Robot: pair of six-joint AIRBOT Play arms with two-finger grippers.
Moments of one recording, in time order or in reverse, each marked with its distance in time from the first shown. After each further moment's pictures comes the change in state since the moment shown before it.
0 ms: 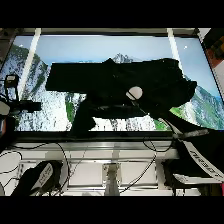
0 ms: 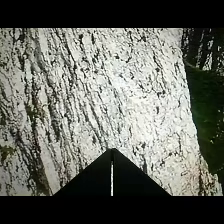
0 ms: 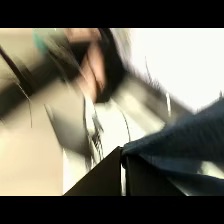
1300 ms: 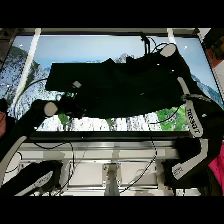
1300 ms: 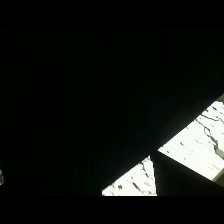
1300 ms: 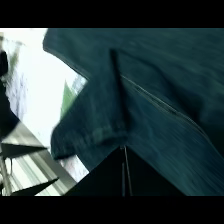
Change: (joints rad) left arm -0.716 -0.173 0.000 -0.108 0.184 0.243; right arm -0.558 -0.281 0.475 -0.353 0.596 -0.203
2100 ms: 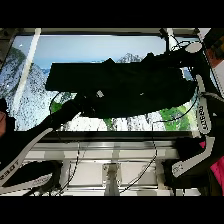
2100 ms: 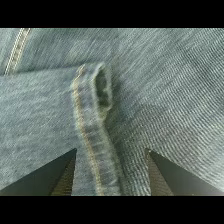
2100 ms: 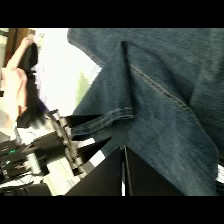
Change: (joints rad) left arm -0.126 -0.255 0.016 0.528 0.272 -0.317; right arm -0.164 0.007 0.000 0.178 0.163 -0.130
